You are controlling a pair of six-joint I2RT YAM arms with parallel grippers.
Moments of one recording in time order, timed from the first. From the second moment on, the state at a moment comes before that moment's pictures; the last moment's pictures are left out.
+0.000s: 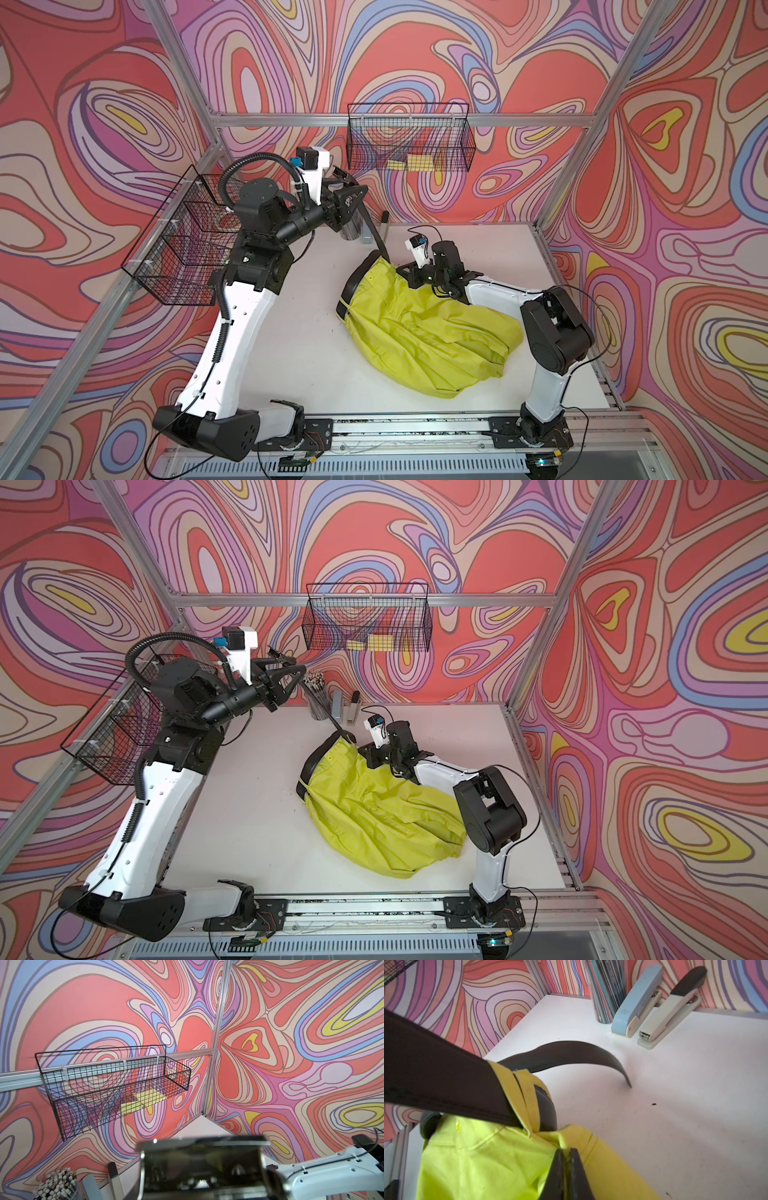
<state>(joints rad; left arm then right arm) -0.22 1.28 1.64 -0.23 0.61 -0.19 0.50 1.87 1.20 0.16 -0.41 0.17</state>
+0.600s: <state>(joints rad) -0.22 1.15 1.62 -0.33 0.49 -0.25 0.50 1.64 1.20 -0.08 -0.15 0.05</state>
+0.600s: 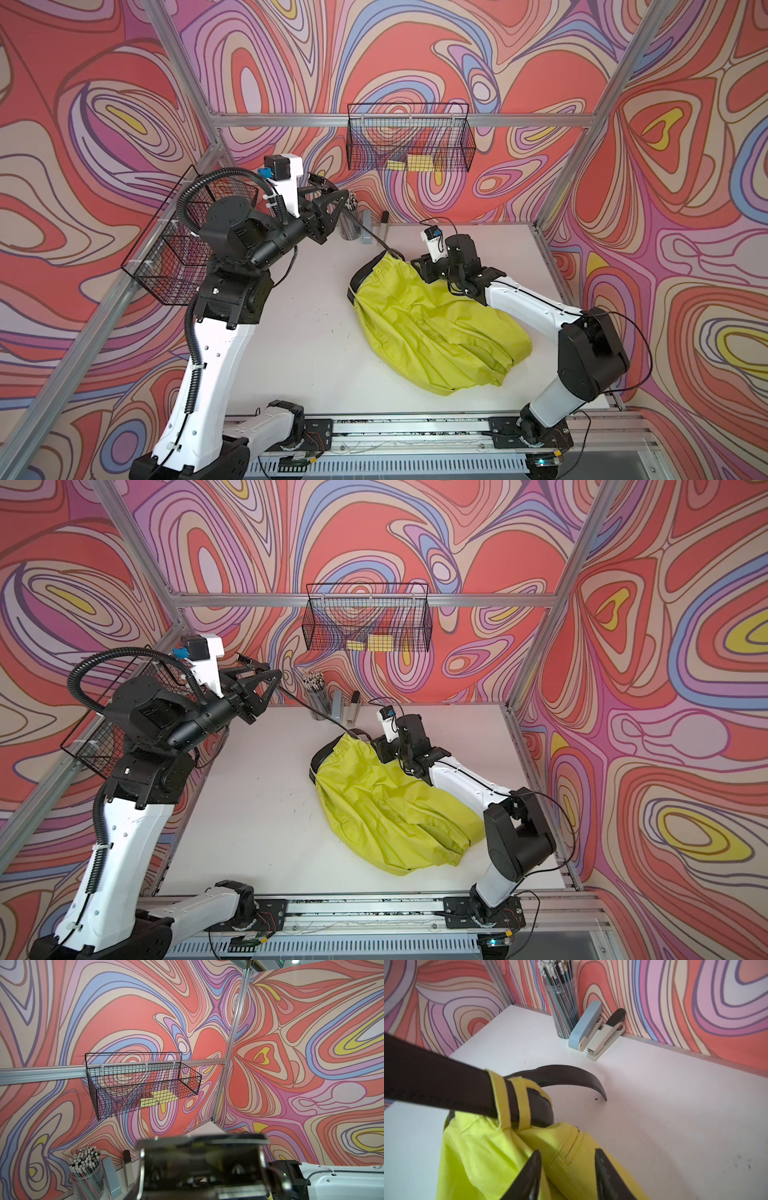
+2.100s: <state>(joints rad) -0.21 1.12 1.25 -0.49 0.38 -0.25 0.43 1.57 1.23 -0.26 0.15 0.04</state>
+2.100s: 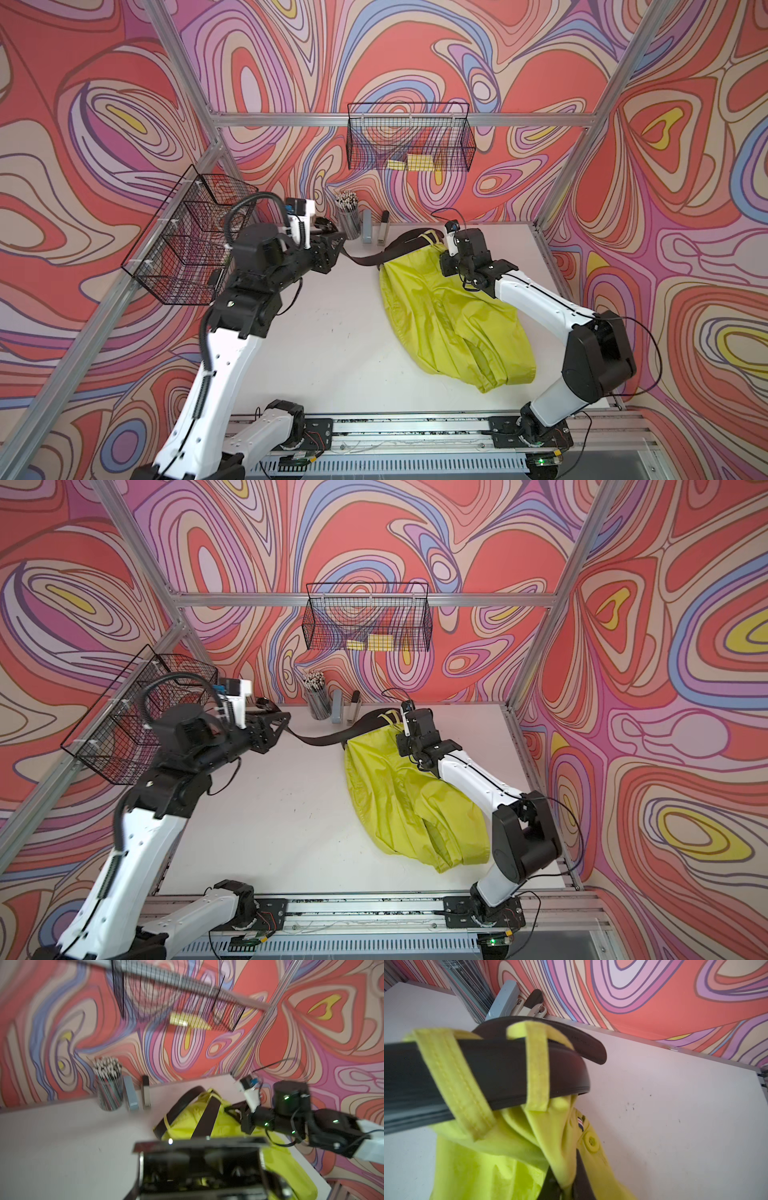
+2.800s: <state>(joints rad) -0.22 1.39 1.01 -0.44 0.43 0.04 0.47 1.49 1.34 -0.40 0.15 0.00</state>
